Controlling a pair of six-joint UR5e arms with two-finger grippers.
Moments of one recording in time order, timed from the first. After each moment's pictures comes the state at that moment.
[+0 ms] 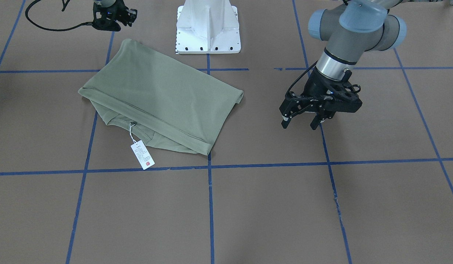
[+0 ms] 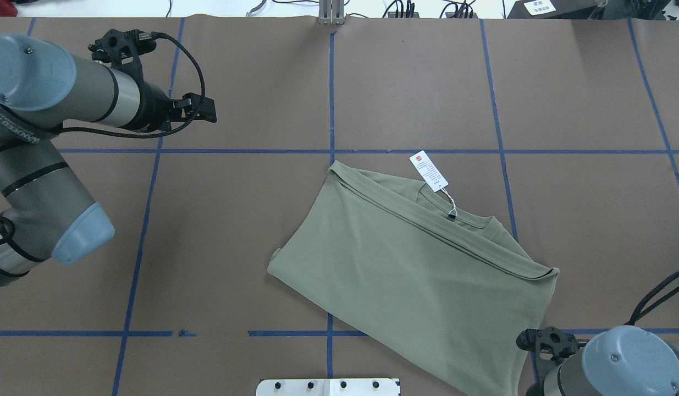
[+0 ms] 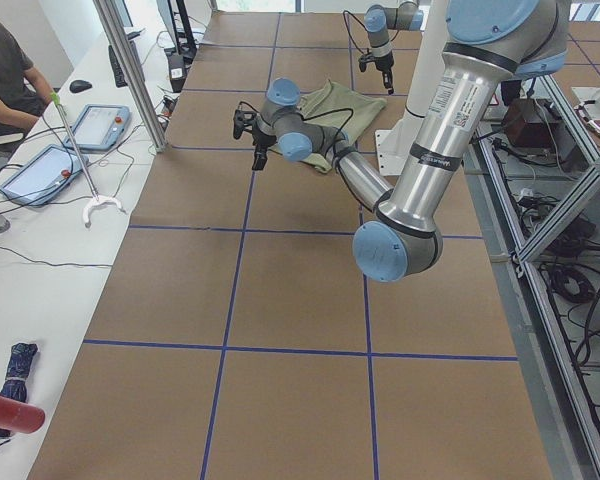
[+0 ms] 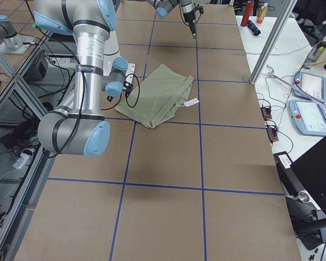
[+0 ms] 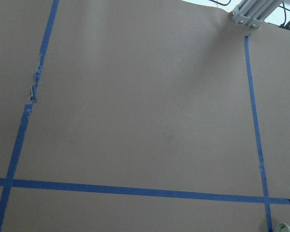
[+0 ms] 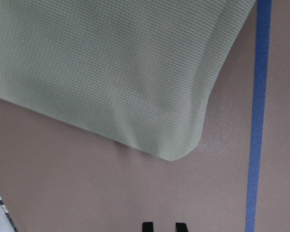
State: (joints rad) left arm -0.78 -1.97 -1.84 -1.96 -1.89 -1.23; right arm 0.04 -1.77 2.27 -1.21 1.97 1.72
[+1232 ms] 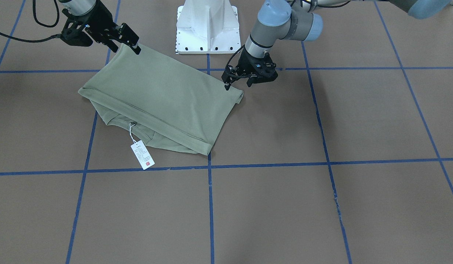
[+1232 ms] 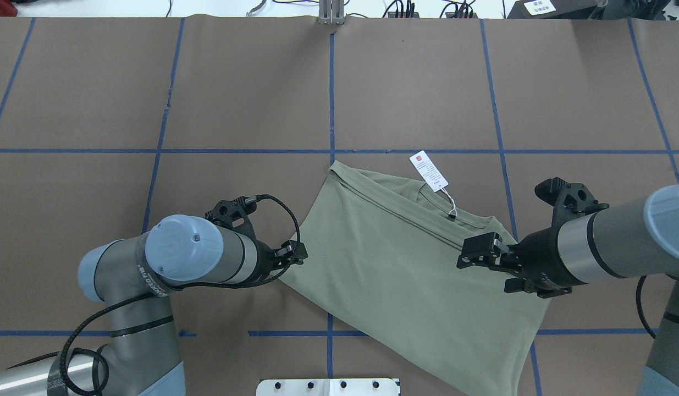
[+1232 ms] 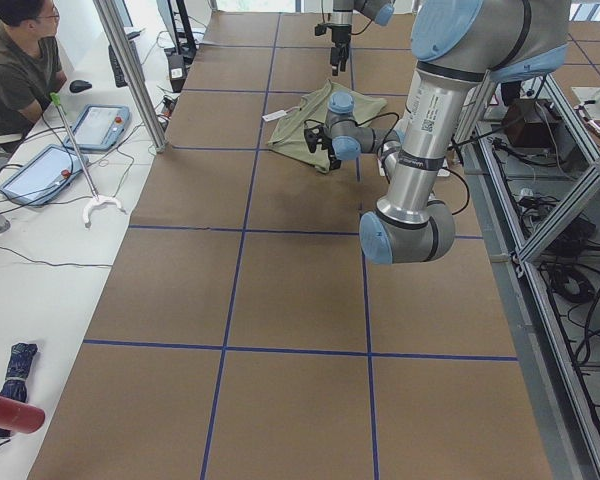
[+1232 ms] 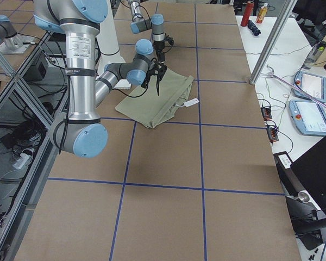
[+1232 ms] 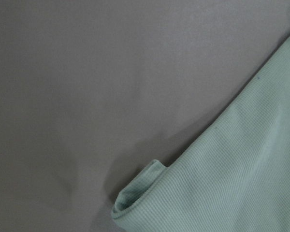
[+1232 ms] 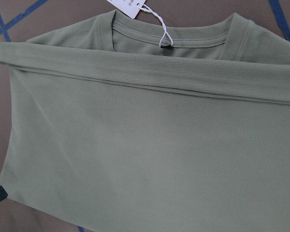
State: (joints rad) left arm -0.35 -2.03 -1.81 -1.92 -1.77 -1.74; right arm 0.52 -1.58 2.27 -1.21 2.01 1.71
